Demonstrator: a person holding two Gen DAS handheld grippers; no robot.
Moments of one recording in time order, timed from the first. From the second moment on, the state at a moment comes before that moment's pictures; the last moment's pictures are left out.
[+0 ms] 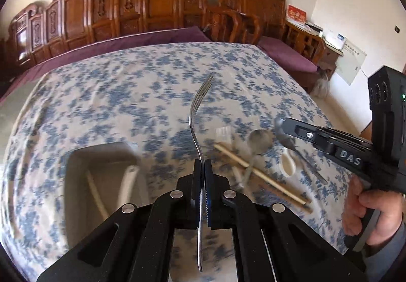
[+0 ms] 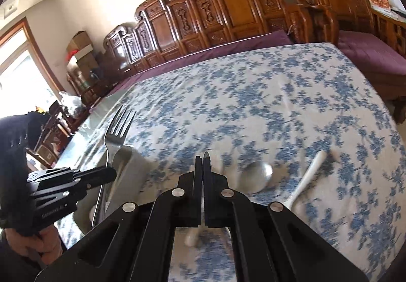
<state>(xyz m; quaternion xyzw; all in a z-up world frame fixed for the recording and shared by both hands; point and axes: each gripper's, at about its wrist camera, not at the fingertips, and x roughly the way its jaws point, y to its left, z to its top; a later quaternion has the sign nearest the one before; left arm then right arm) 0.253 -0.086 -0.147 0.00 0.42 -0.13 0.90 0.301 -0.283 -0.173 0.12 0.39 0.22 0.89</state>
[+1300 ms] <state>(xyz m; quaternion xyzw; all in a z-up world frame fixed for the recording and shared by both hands) 0.252 0.029 -0.217 -0.01 0.49 -0.07 0.87 0.270 -0.174 -0.167 0.06 0.40 0.27 0.87</state>
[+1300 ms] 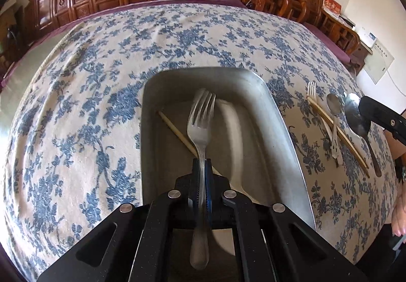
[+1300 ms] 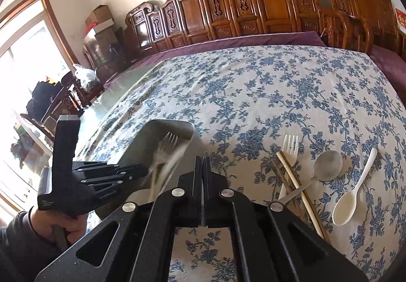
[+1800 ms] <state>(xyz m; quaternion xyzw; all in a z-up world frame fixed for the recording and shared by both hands) 0.225 0.076 -0.163 -0.01 0.41 -0.05 0.91 0.260 -0.105 -0.140 0.09 0.40 0.30 0.86</state>
